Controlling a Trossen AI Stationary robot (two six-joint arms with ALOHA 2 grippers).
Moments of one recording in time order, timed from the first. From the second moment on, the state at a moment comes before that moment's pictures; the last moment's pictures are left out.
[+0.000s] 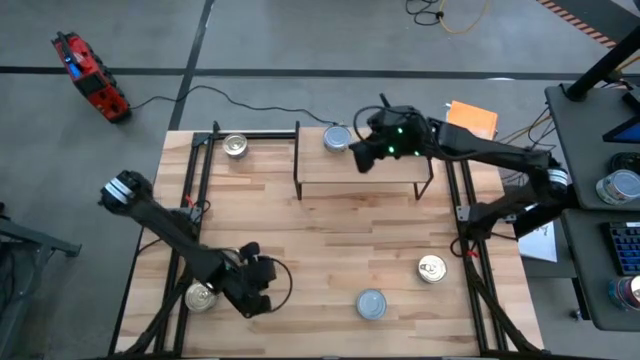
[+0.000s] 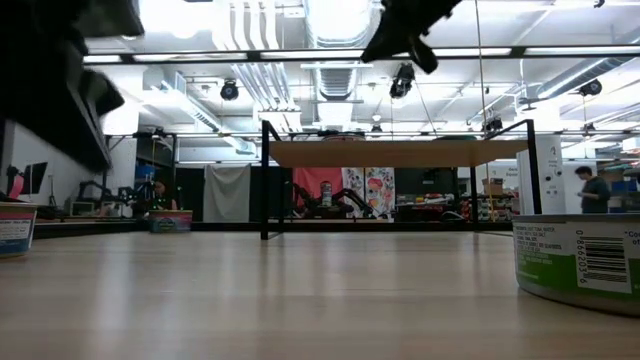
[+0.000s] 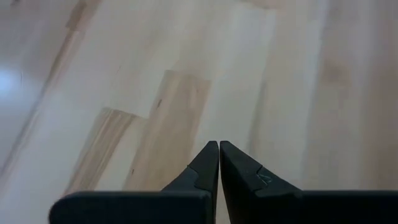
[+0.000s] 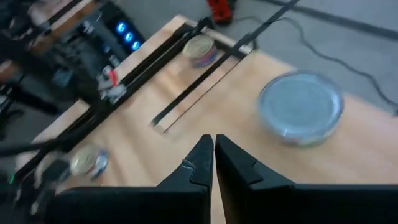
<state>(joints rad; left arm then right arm) -0.70 1.53 0.87 -0.49 -0.47 -0.89 -0.34 1.39 1.35 -0.50 -0.01 0.49</state>
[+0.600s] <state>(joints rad) -0.61 1.29 0.87 -1.02 -0.06 -1.22 -0.03 1.48 1.33 -0.52 0.11 0.58</state>
